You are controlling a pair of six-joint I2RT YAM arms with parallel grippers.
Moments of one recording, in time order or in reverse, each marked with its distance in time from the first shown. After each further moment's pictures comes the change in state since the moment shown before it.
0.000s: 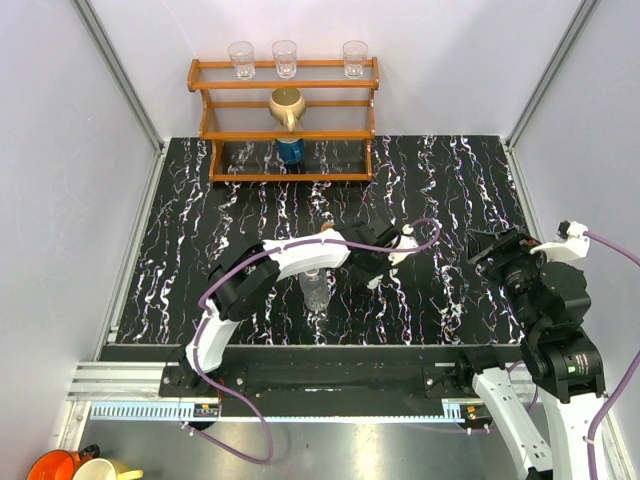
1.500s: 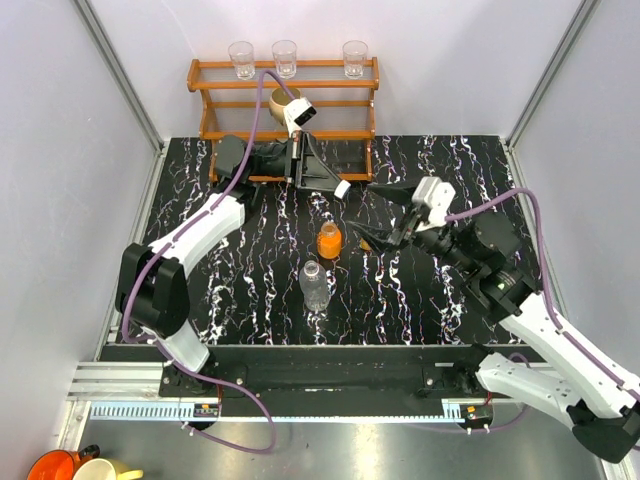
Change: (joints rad) left arm 0.552 -0.455 -0.229 1.472 1.186 -1.799; right arm 0.528 0.430 -0.015 0.889 -0.523 -0.764
